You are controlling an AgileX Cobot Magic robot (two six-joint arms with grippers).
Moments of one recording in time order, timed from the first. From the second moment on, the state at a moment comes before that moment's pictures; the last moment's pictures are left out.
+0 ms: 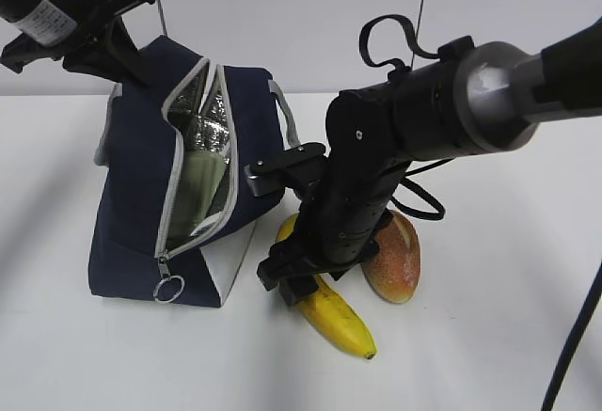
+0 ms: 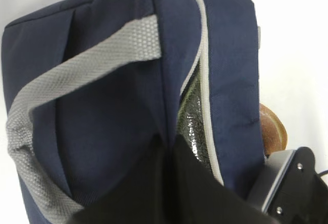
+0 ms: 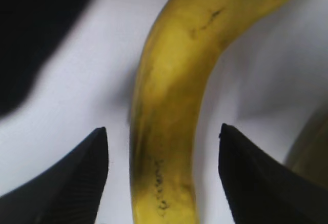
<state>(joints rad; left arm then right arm) -0.18 1.73 -1.53 -0.45 1.00 0.03 0.59 2.01 -1.31 0.12 0.71 -0.12</state>
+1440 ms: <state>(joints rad) -0.18 1.73 -1.53 -0.45 0.99 0.03 0.59 1.93 -1.31 0.16 0.93 -0.18</state>
